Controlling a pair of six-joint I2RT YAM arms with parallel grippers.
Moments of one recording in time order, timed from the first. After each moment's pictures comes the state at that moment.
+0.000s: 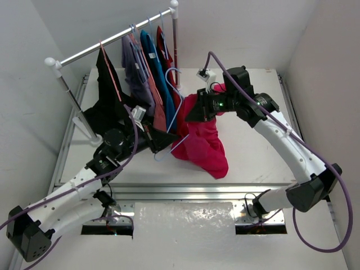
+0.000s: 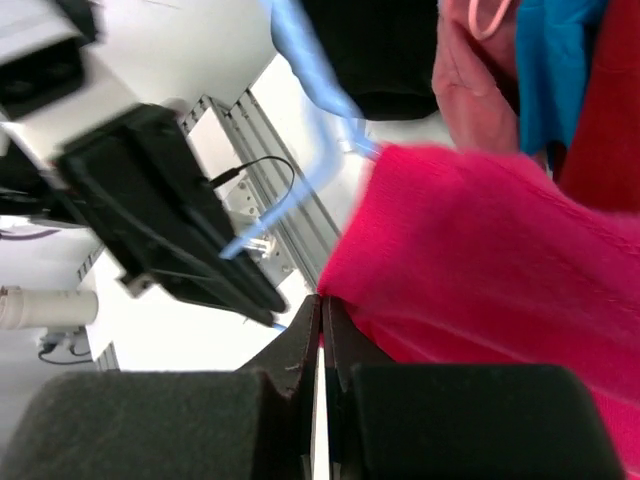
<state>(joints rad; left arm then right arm) -0.64 0.81 0.62 0.23 0.34 -0.71 0.52 1.41 1.51 -0.66 -0.67 0.30</state>
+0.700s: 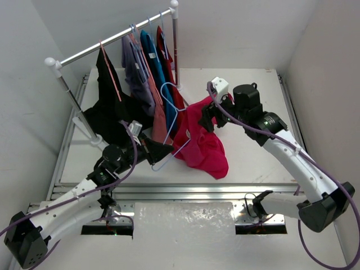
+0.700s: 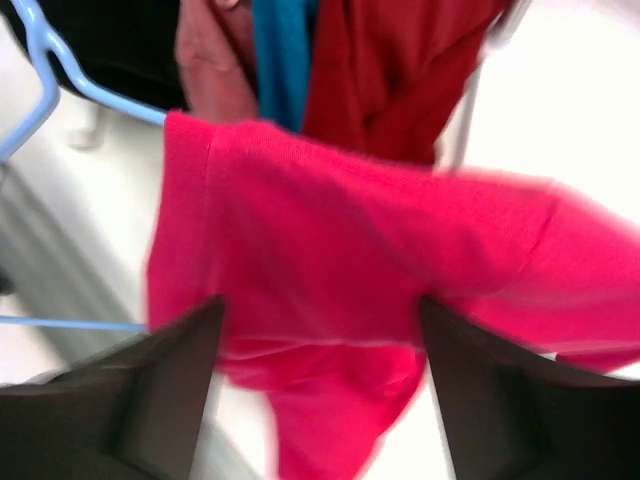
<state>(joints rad) -0.66 0.69 0.35 0.42 0.32 -0.70 0.52 1.21 1.22 -0.51 -0.26 -0.08</state>
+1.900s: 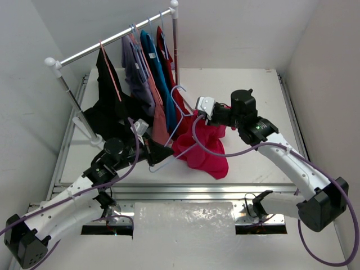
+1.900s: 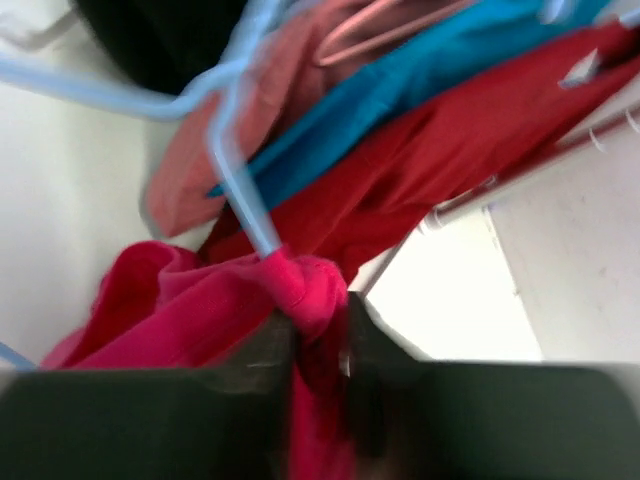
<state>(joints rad) -0.66 0.69 0.47 0.16 0.41 -0.58 0.52 1.21 1.05 -0.18 -0.47 -0.70</state>
